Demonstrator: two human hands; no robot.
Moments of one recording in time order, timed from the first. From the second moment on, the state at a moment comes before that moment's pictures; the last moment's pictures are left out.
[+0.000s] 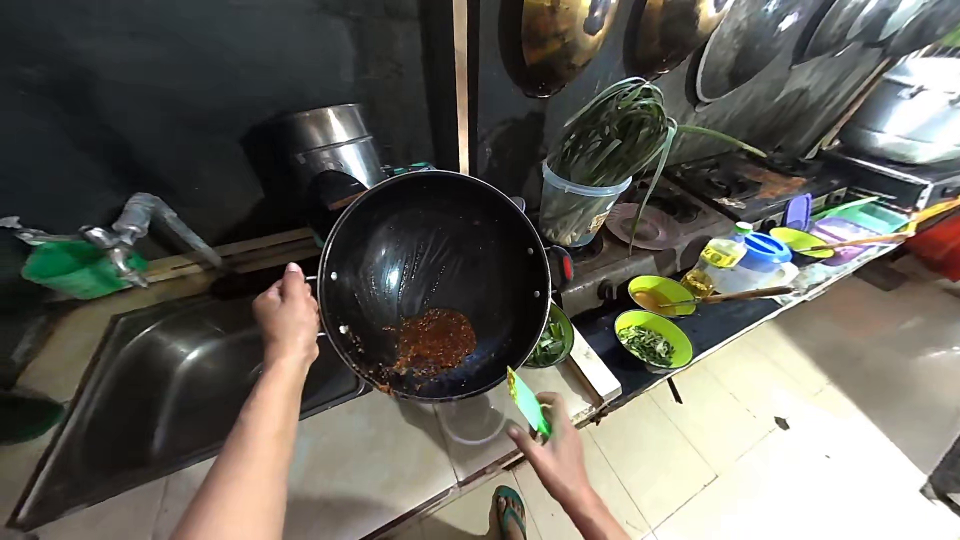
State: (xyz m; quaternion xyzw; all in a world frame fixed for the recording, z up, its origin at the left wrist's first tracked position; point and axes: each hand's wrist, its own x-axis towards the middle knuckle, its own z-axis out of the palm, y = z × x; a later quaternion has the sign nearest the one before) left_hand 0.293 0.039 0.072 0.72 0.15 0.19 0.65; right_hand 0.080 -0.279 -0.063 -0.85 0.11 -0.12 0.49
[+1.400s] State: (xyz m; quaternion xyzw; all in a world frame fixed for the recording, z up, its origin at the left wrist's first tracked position) left_hand 0.288 0.025 0.083 0.70 0.07 0.23 0.67; right_hand 0.336 -0.258 0.137 -0.89 -0.41 -0.20 -0.06
